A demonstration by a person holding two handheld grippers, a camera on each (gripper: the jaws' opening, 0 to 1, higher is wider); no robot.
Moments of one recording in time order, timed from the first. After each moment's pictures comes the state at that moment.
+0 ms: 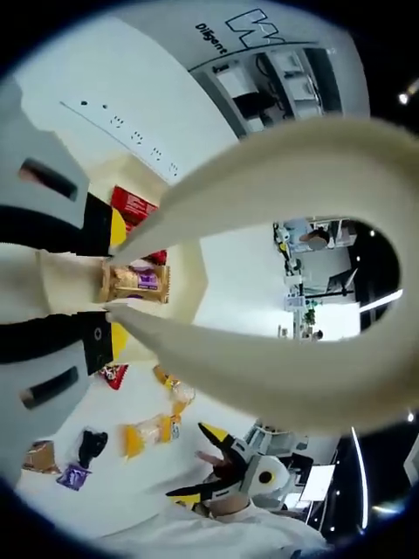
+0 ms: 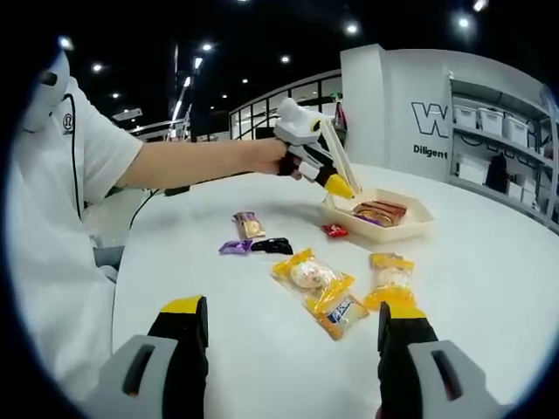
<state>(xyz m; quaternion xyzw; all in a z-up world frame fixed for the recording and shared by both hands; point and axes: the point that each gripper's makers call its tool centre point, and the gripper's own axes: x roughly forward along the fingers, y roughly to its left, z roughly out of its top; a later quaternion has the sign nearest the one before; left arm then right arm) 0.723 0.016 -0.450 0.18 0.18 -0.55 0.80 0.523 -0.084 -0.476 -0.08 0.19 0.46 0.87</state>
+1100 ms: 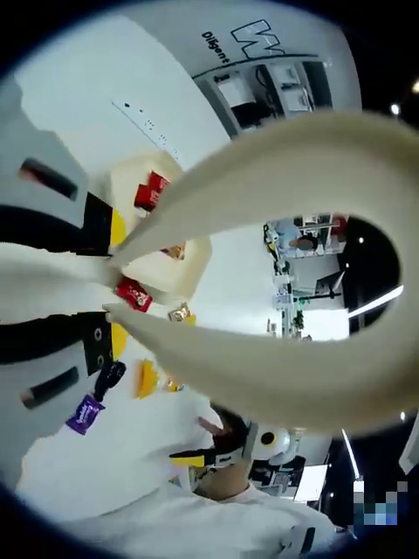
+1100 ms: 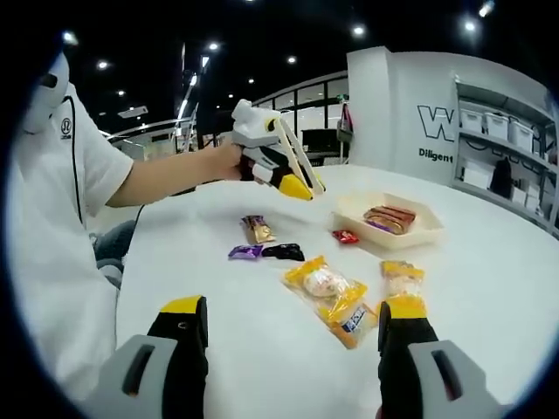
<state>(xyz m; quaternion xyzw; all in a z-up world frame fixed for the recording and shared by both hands) 0.645 0.055 -0.443 0.15 0.16 -0.54 0.81 0.517 -0.072 -0.472 -0.09 0.18 0.47 0.86</state>
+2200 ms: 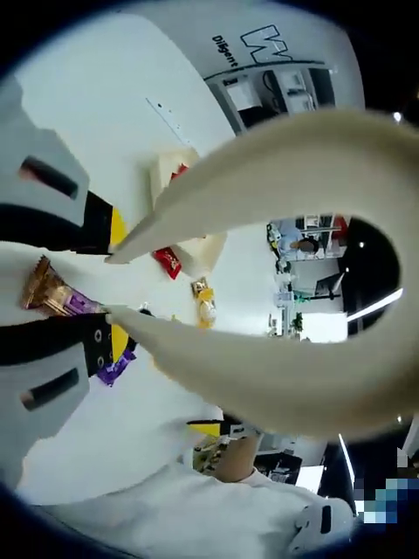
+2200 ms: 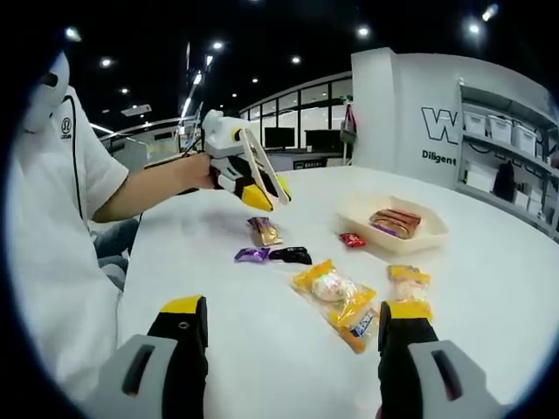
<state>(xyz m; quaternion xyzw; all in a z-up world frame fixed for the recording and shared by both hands) 0.591 0.085 -0.451 0.14 0.17 -0.53 0.82 0.512 -0.066 -0.470 -0.09 0.18 0.47 0.86</state>
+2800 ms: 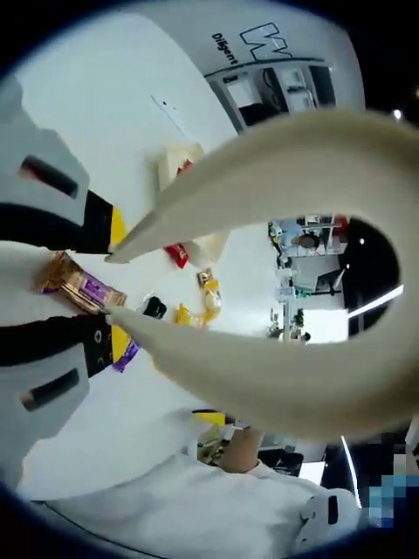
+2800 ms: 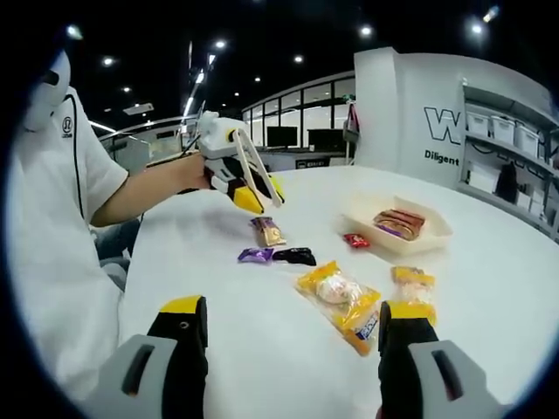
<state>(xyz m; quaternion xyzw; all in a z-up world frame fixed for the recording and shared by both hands) 0.576 0.090 -0.456 0.15 0.17 -0.54 0.81 0.511 -0.060 -0.470 -0.10 0.18 0.48 0.85</state>
